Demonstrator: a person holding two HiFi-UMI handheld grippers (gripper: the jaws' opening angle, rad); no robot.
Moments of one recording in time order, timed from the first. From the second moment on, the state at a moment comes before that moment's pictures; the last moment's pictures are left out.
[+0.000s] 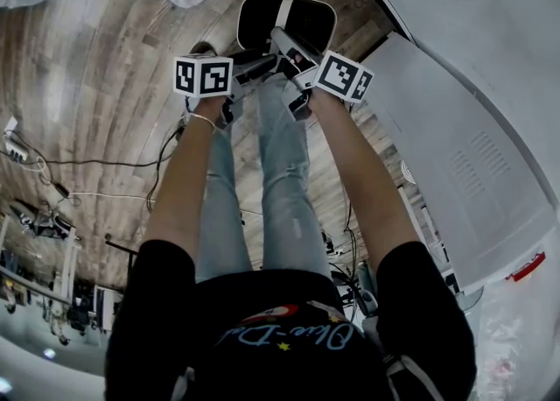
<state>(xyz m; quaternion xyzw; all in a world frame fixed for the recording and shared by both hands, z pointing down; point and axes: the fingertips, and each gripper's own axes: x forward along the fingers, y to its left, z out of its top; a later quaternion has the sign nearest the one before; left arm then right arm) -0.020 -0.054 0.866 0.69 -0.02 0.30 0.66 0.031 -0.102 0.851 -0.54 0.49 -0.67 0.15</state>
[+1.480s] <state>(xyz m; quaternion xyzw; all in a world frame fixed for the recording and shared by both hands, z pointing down) -0.090 -0.089 0.830 0.72 -0.11 0.30 0.61 0.028 -0.110 0.788 -0.57 0.48 -0.63 0.19</state>
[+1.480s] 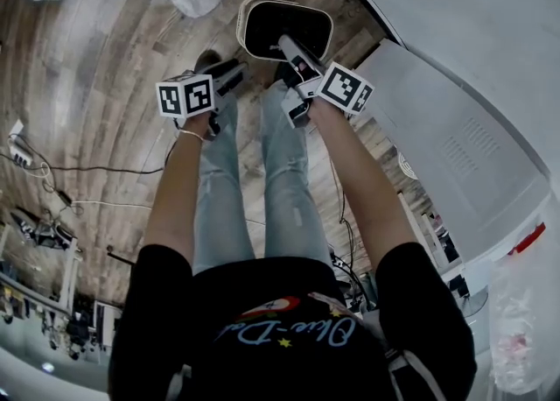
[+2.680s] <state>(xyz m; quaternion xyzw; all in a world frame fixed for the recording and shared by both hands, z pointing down) -0.046 -0.173 0.513 0.87 -0.11 0.14 0.45 0.057 -0.164 0.497 -0.64 0.64 -0.41 0.15</state>
